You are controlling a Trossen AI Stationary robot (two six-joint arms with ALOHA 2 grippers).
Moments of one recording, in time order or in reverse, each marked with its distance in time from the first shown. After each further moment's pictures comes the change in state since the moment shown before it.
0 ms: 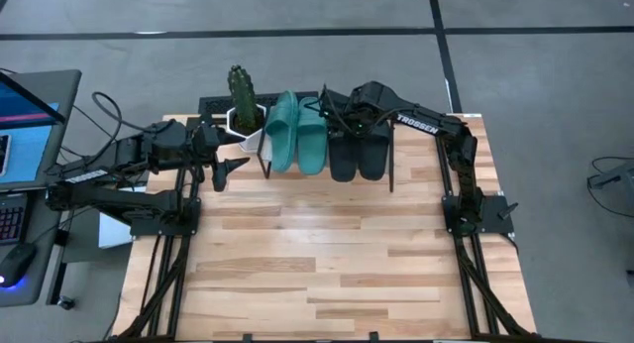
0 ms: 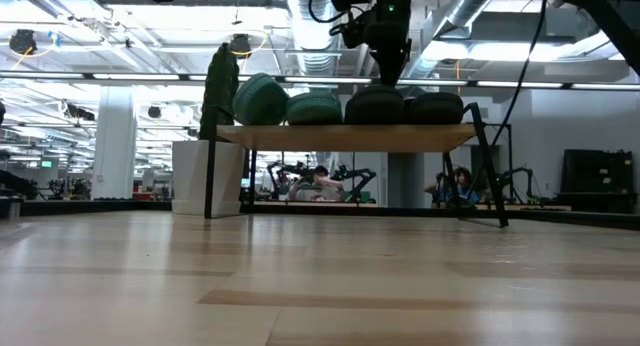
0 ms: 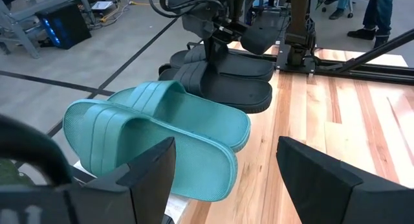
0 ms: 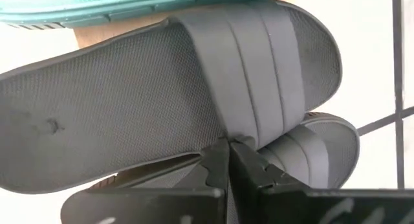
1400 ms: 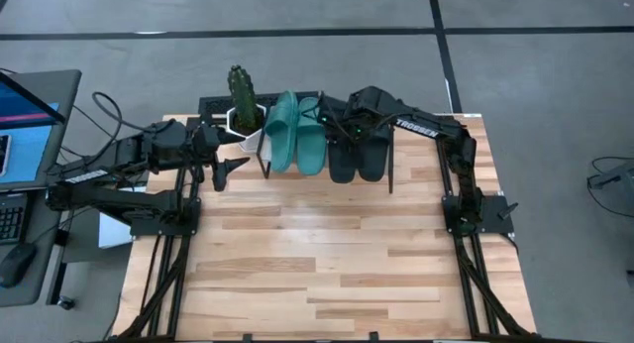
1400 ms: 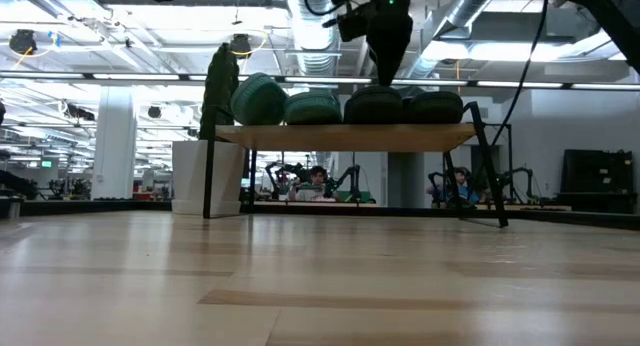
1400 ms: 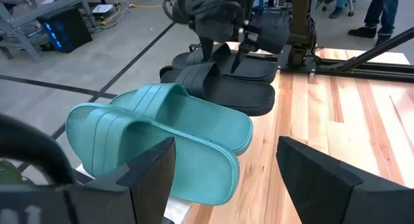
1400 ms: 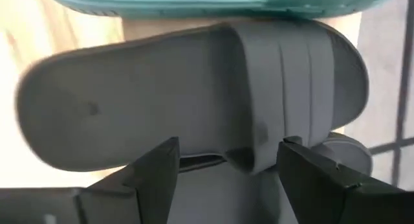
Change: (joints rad) left arm 0.000 0.000 0.000 0.006 -0.002 0.020; right arm 0.042 0.001 0.010 -0.002 -0.043 -0.087
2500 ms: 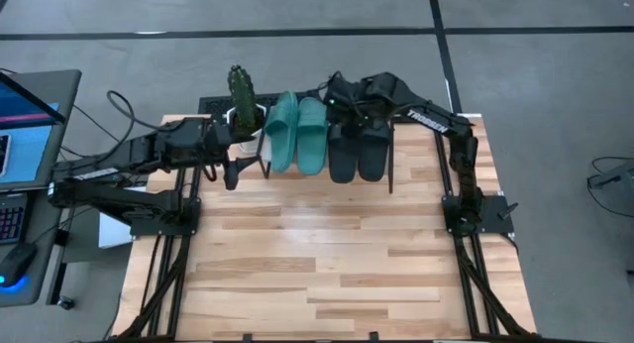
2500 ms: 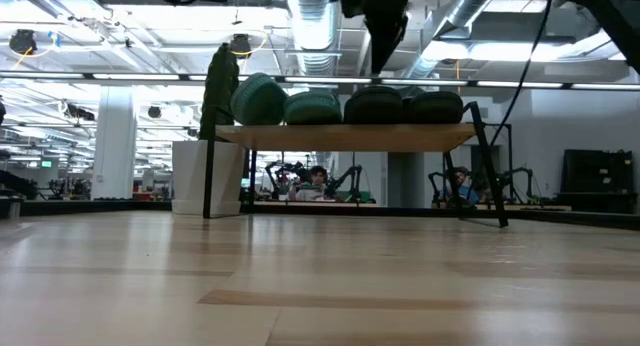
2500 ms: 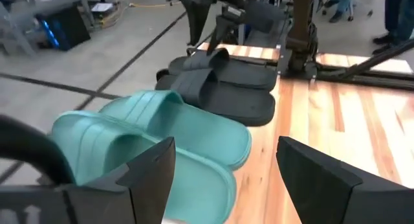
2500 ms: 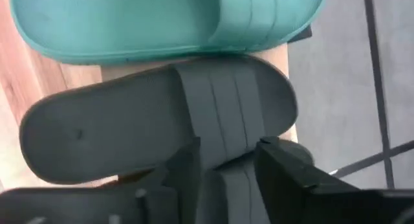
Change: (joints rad) left arm 0.000 0.081 0.000 0.088 0.001 -0.022; right arm -0.031 -0.015 0.151 -0.001 0.033 0.008
